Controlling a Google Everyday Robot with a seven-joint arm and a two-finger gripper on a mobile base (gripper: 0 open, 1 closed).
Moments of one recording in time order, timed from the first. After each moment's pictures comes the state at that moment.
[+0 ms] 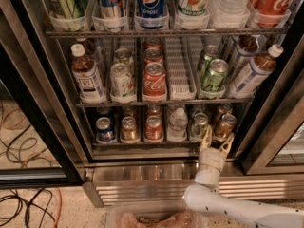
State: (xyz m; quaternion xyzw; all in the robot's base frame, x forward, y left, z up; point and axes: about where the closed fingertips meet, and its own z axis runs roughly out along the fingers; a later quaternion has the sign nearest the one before) arm 0.615 -0.276 0.590 0.15 0.59 -0.13 0.78
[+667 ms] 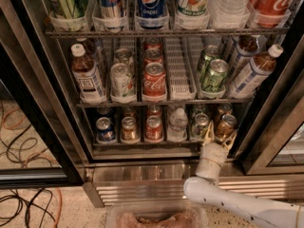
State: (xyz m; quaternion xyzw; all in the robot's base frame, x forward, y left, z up) arm 0.631 -0.296 0.592 0.17 0.58 -0.16 0.78
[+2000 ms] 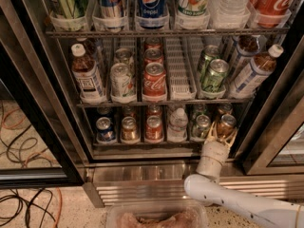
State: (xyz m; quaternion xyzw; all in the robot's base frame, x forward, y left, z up) arm 0.636 -0.307 0.598 0.18 0.57 -0.18 0.78
